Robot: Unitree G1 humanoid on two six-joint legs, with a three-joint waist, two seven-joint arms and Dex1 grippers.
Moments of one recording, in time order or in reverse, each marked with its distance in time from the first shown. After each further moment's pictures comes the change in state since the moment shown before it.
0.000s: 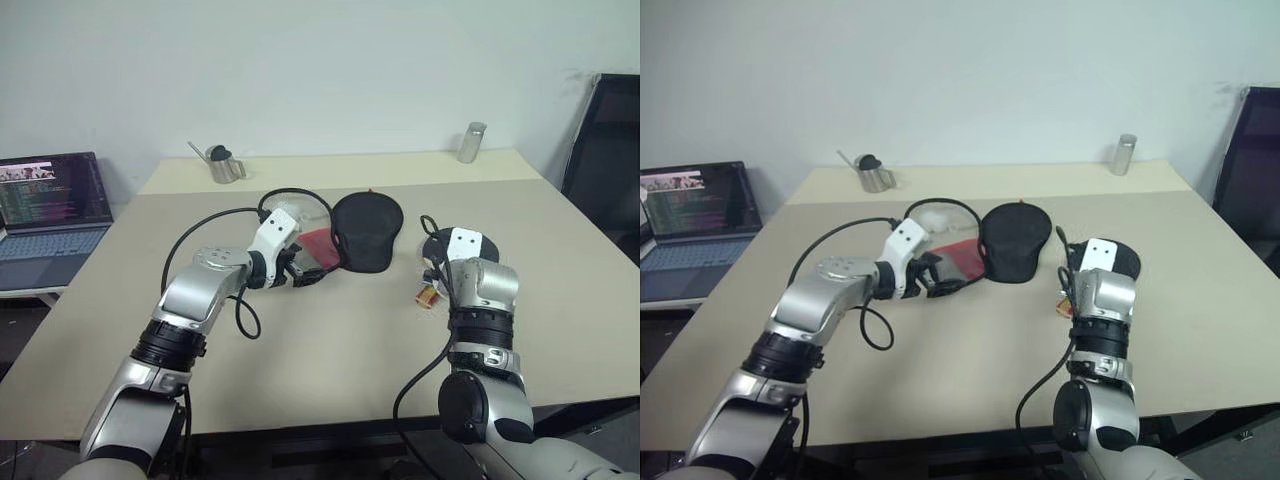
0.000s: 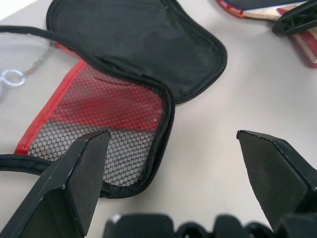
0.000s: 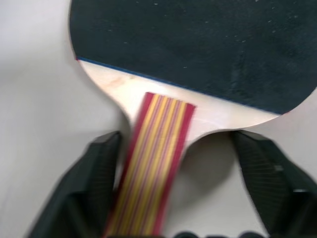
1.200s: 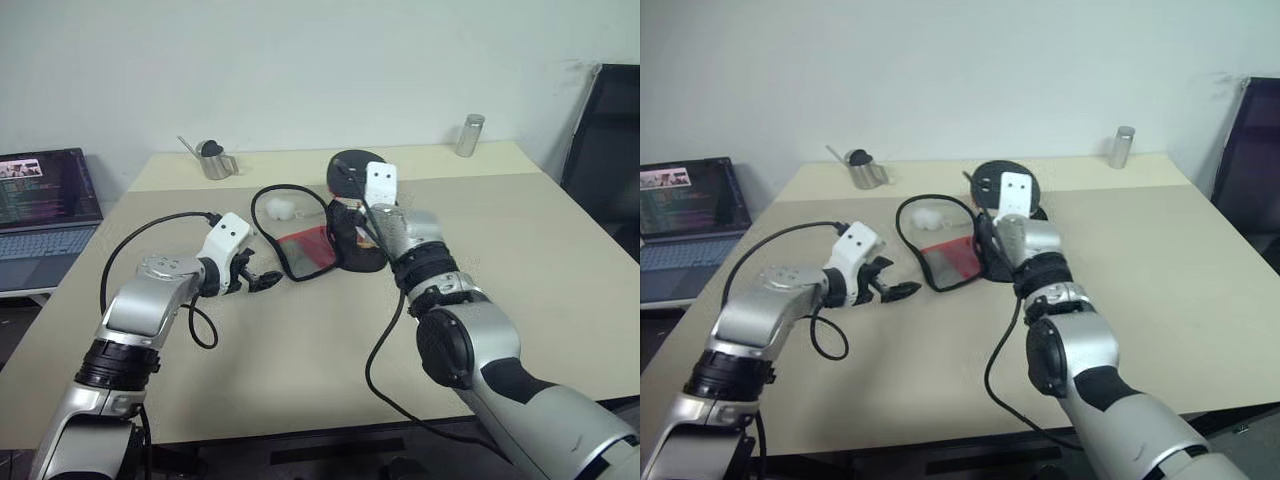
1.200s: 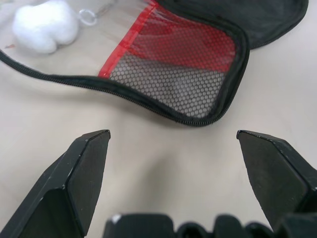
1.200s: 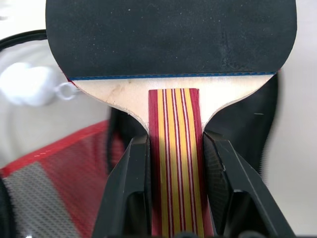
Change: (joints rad) left arm 0.147 0.156 0.120 -0.141 0.013 0.085 0.002; right arm -0.469 0.040 0.164 0.765 0.165 -0.588 0.100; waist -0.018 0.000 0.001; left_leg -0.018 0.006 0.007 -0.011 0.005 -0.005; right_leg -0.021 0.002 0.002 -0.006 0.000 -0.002
